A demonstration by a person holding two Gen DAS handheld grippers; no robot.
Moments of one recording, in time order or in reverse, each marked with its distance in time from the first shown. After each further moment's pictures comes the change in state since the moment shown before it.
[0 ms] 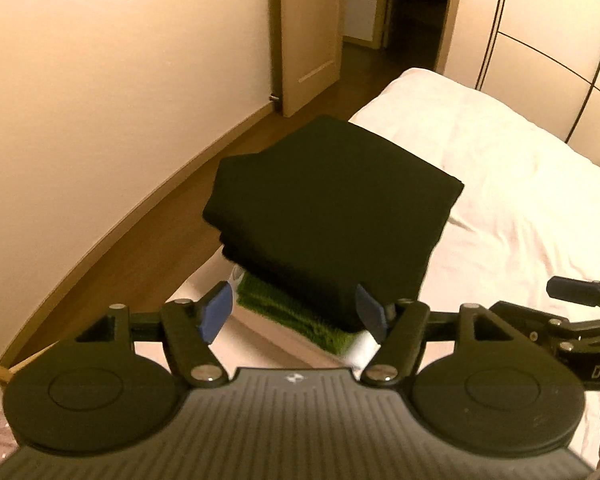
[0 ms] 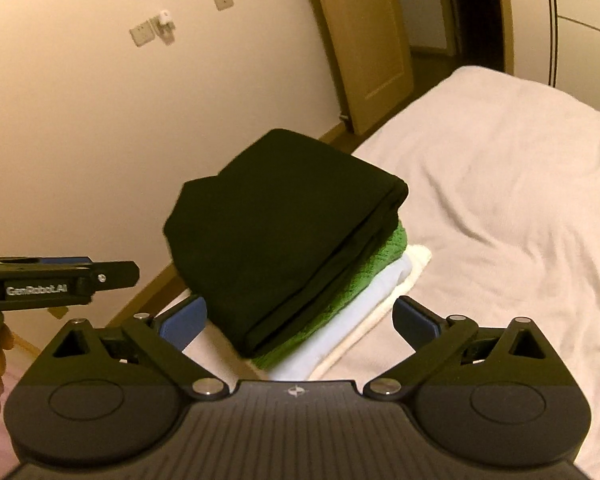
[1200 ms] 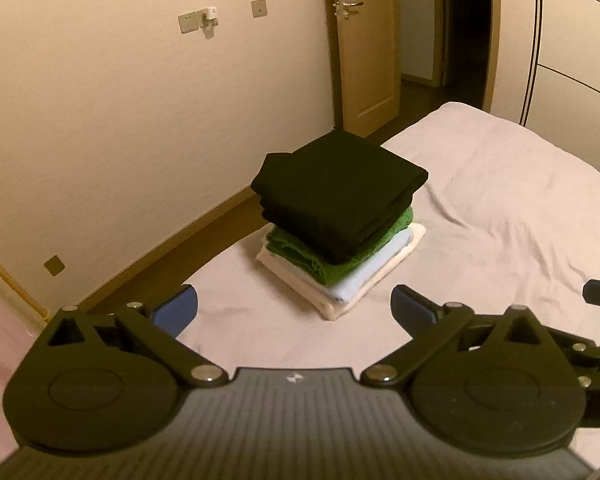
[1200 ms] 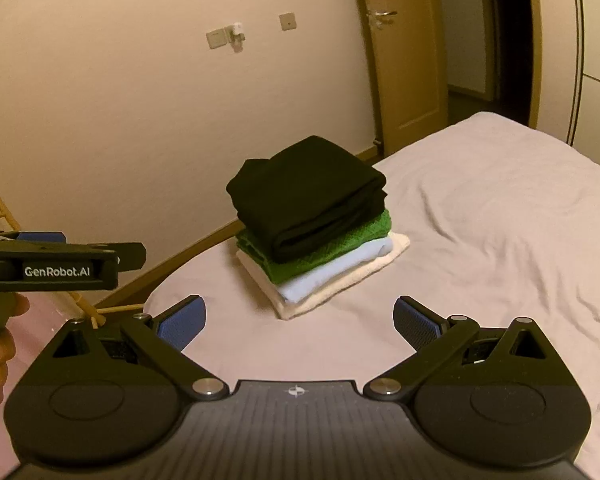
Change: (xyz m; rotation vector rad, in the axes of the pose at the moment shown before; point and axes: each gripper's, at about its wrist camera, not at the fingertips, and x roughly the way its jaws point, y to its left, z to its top) left arm -0.177 -0.112 -0.112 -0.080 -0.124 0.237; right arm -0.193 -0.017 -0.089 -0.190 -0.053 0.073
